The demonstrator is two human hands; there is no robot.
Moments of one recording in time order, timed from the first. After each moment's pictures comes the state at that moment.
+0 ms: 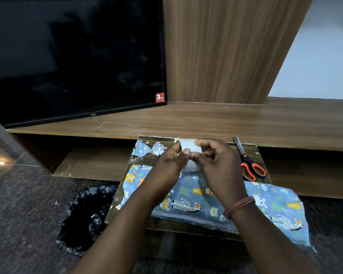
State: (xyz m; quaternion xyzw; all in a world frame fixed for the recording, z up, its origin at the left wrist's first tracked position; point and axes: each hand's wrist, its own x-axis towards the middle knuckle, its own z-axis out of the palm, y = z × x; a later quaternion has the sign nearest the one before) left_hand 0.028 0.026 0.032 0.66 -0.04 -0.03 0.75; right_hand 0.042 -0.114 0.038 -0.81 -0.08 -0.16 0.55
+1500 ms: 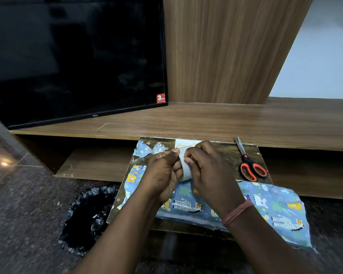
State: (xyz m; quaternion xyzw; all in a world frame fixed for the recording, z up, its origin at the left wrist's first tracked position) left_hand 0.030 0.026 0.027 0.46 0.11 -0.04 0.88; right_hand 0.030 -0.109 0.041 -0.89 -0.25 -0.20 0.32
